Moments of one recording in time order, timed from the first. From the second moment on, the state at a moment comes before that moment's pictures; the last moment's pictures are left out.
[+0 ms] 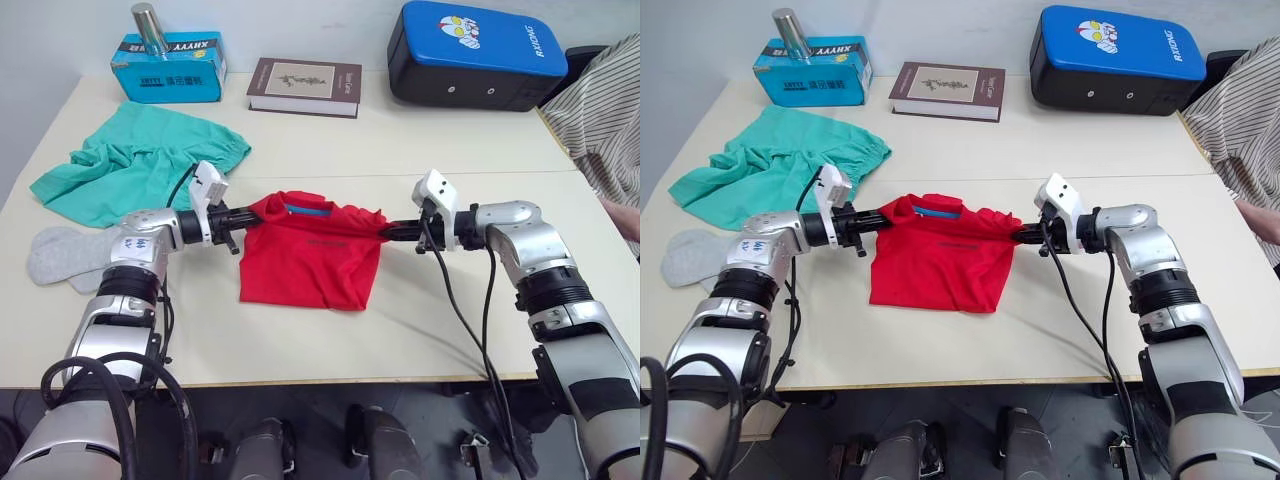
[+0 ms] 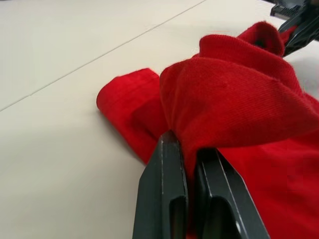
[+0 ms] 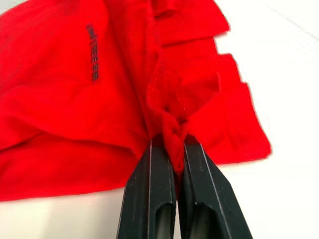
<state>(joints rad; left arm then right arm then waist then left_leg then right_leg) -1.00 0.54 -0.05 1.00 -0.30 0.09 -1.08 -0.93 -0.60 0.21 0.64 0.24 0.29 1.14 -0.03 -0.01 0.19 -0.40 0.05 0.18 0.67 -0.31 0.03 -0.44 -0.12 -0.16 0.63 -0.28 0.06</state>
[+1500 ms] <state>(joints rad) -0.83 0.60 0.12 0.91 -0.17 -0.30 -1.05 -0.52 -0.62 0.03 0.05 0.31 0.22 1.11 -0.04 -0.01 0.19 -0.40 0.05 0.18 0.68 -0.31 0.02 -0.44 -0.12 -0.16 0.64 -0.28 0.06</state>
